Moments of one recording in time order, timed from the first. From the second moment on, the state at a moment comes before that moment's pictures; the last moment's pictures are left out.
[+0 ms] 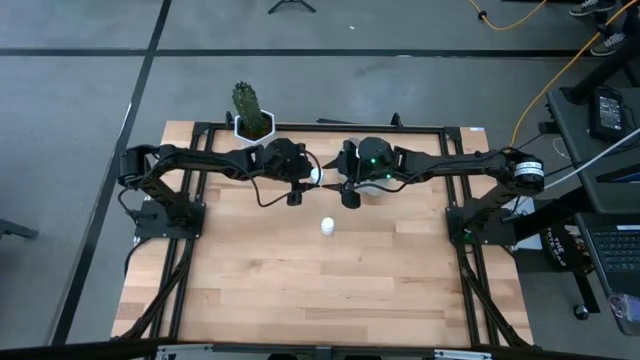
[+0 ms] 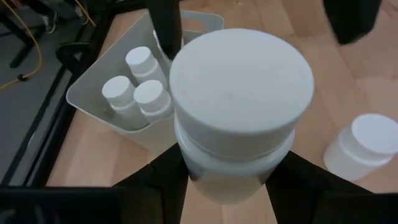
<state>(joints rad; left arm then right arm) 0.32 1.54 0.88 0.07 0.15 0.33 -0.23 1.55 1.00 0.11 -0.16 -0.18</state>
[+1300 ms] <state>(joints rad) 0.32 1.54 0.88 0.07 0.16 0.34 -0.22 1.66 1.07 0.17 -0.14 -0.25</state>
